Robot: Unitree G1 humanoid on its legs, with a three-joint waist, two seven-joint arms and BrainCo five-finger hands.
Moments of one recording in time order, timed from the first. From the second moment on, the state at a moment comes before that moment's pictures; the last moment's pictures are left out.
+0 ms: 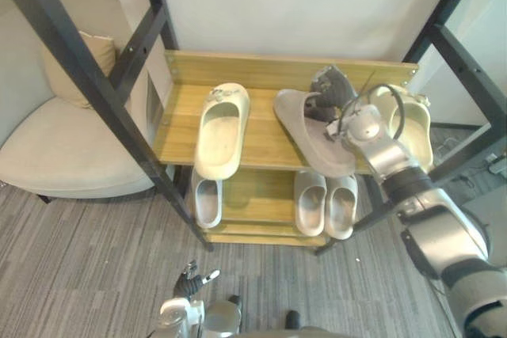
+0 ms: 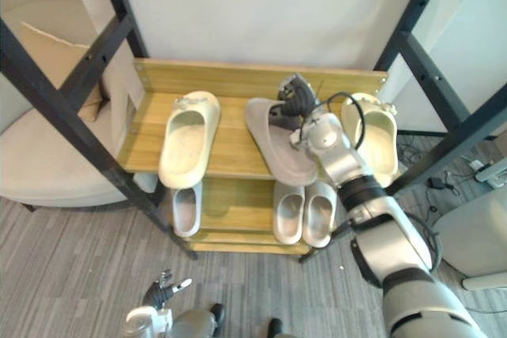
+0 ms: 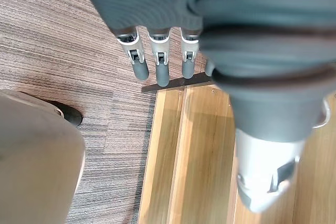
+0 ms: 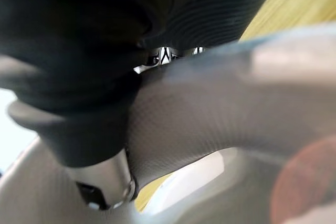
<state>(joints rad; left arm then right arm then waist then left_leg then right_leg) 0.08 0.09 0.01 0.92 -0.13 -0.14 0.04 -0.90 -0.48 0.38 0.64 0.00 -0.09 -0.07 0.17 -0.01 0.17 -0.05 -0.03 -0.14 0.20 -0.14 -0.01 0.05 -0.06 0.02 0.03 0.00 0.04</state>
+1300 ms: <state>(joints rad) 0.10 0.10 0.04 0.98 -0.08 -0.11 0.04 0.08 -0.24 0.13 -0.31 0.16 -0.20 0.05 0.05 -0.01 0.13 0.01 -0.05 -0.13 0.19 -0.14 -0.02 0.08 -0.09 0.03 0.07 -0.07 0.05</state>
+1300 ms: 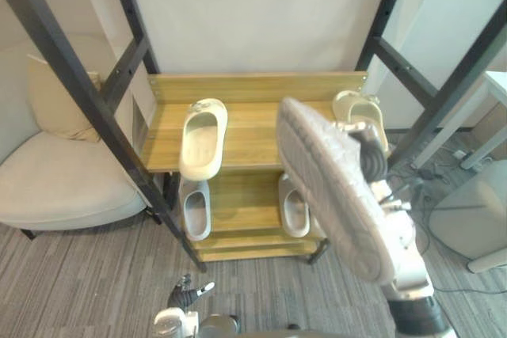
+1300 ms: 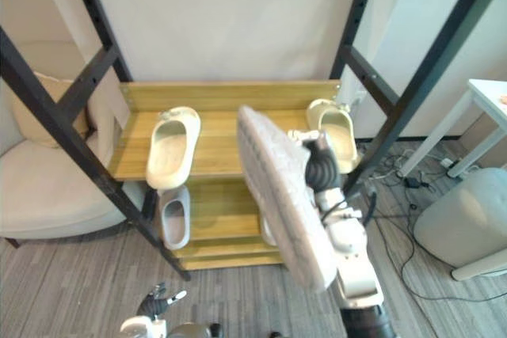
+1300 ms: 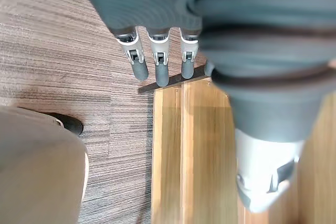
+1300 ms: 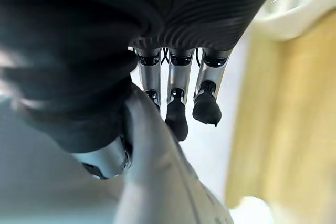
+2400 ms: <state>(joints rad) 0.00 0.11 0.00 0.85 -0.18 -0.09 0.09 -0.33 -0.36 0.19 -0.11 -0.03 -0.17 -0.16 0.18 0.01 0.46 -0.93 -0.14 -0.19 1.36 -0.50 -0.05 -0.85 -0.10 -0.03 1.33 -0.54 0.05</state>
